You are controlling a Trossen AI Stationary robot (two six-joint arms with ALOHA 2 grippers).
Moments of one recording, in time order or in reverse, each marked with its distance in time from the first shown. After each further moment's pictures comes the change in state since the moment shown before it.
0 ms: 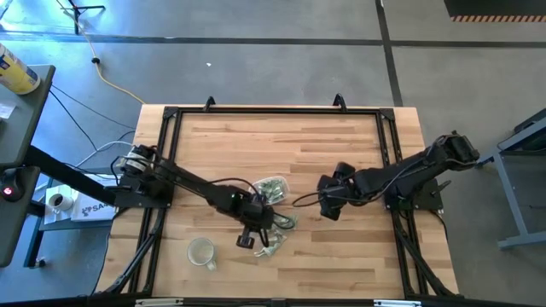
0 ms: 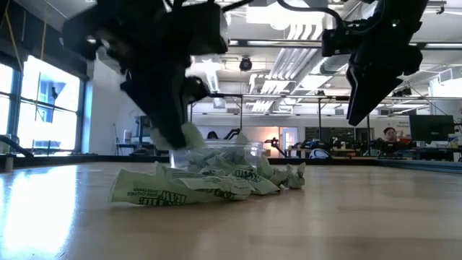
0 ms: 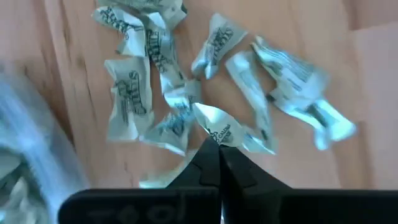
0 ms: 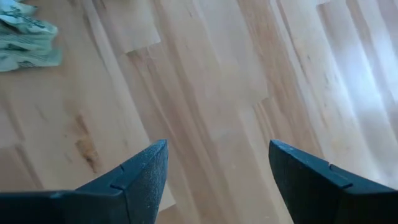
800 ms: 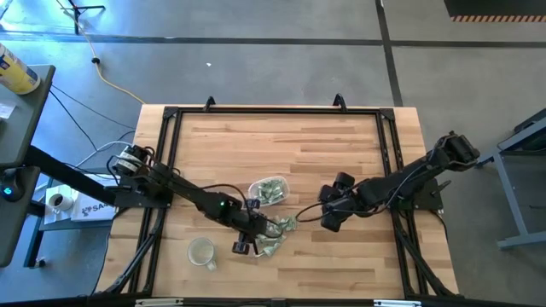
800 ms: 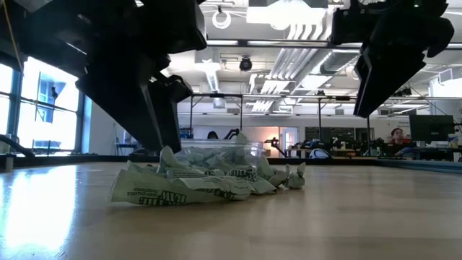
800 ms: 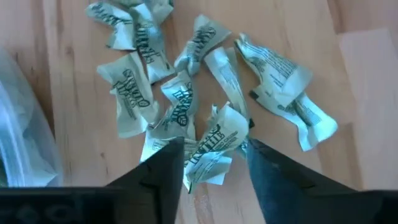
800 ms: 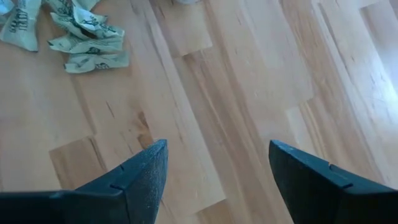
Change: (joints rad) left arm -0.080 -0.058 -0.135 0.162 -0.093 -0.104; right arm 0.121 0.000 0.000 0.062 -0.010 0.112
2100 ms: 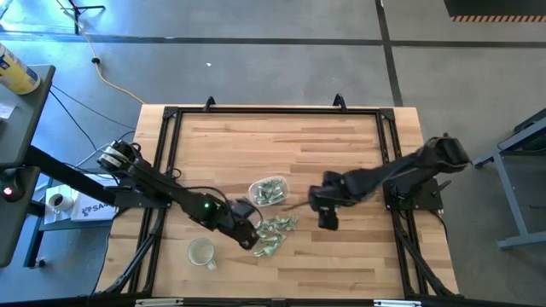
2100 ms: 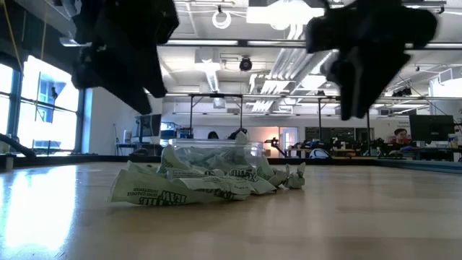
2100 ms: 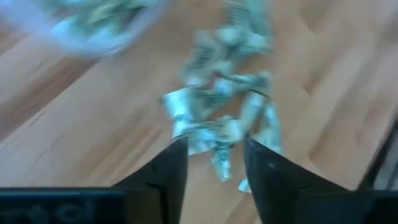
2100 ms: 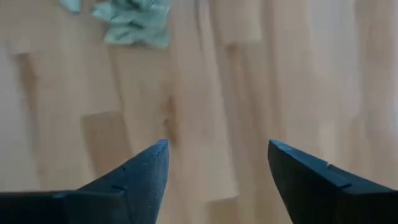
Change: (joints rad) left arm -0.091 -0.144 0.000 -0.145 -0.221 -1.014; right arm -0.154 0.113 0.141 -0.062 -0.270 -0.315
